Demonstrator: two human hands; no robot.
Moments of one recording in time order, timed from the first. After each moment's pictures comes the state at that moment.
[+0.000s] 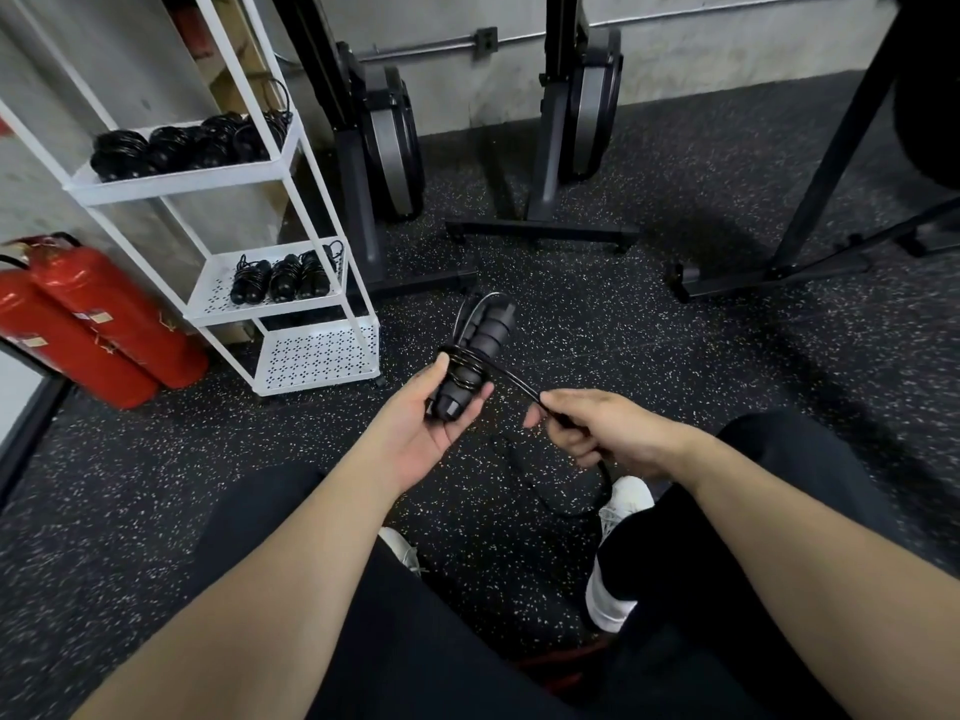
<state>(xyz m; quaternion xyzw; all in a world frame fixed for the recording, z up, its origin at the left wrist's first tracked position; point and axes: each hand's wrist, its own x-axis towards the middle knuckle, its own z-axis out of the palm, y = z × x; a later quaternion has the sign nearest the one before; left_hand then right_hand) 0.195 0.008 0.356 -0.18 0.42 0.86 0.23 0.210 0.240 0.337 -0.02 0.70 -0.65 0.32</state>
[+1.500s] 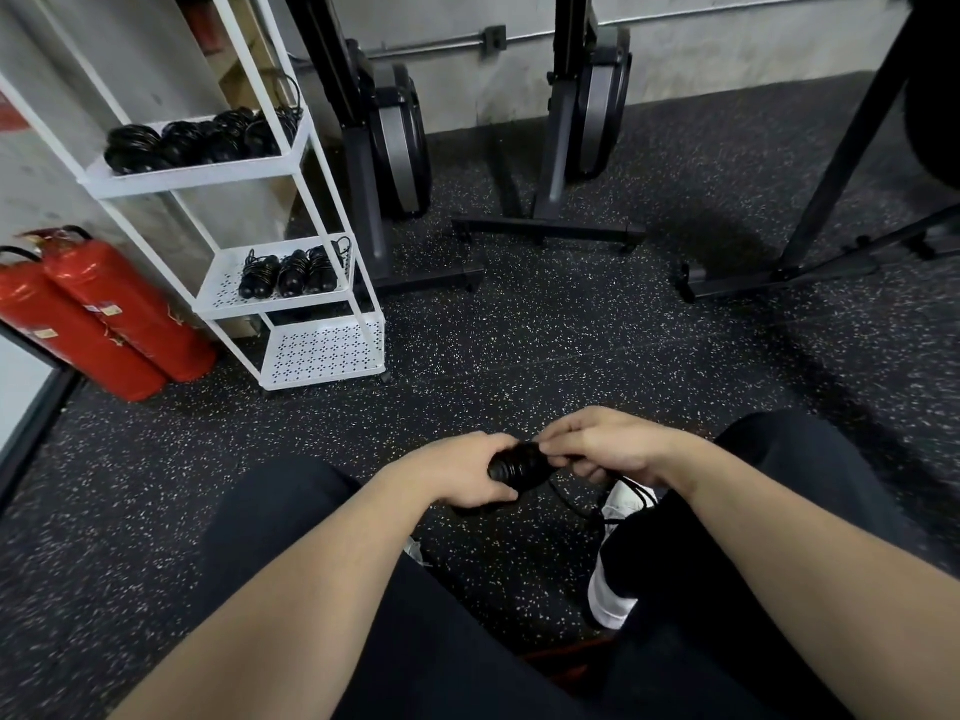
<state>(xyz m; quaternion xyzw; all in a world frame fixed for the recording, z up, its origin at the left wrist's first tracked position) 0.204 0.022 0.329 0.20 0.91 0.12 0.35 0.215 0.233 0.328 0.03 0.74 -0.56 0.38</state>
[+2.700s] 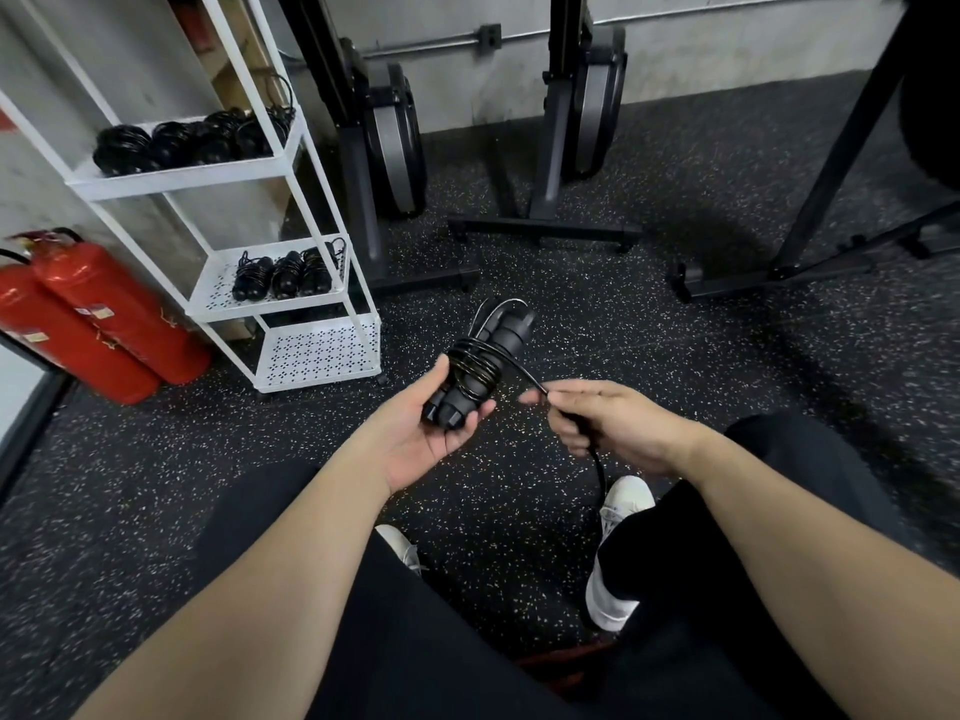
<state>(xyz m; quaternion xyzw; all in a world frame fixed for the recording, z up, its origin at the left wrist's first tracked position) 0.197 0.001 0.364 -0.20 0.45 0.82 0.29 0.210 0.245 0.338 -0.05 0.65 -0.70 0.29</state>
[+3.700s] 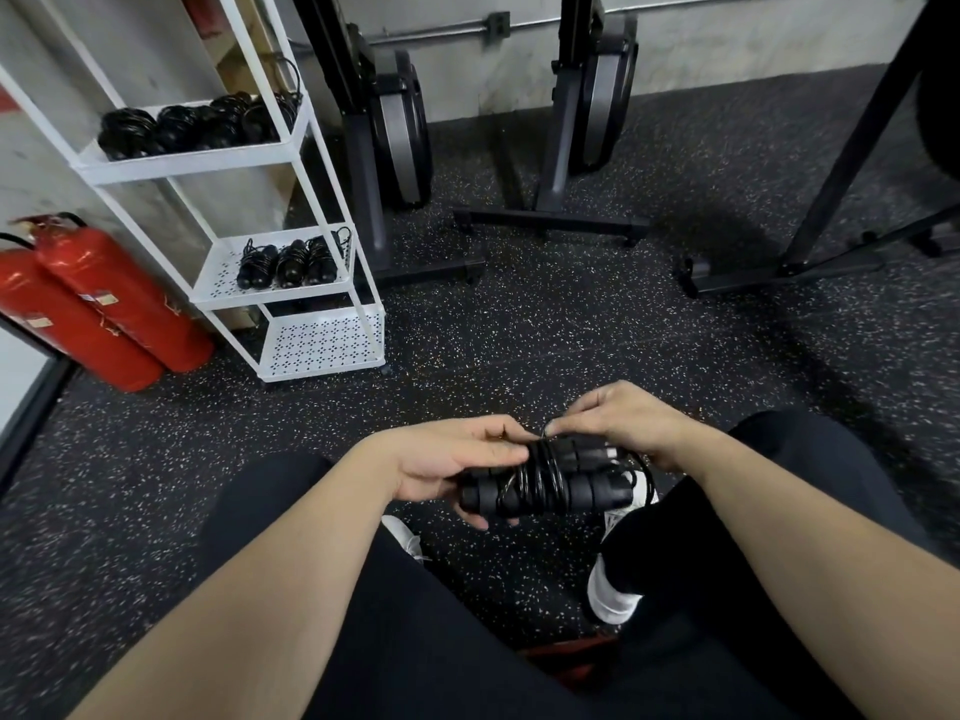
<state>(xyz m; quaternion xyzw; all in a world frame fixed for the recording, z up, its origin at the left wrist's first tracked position) 0.210 -0.001 0.365 0.06 0.63 0.54 0.55 0.211 0.244 0.343 0.06 0.79 -0.54 0.28</state>
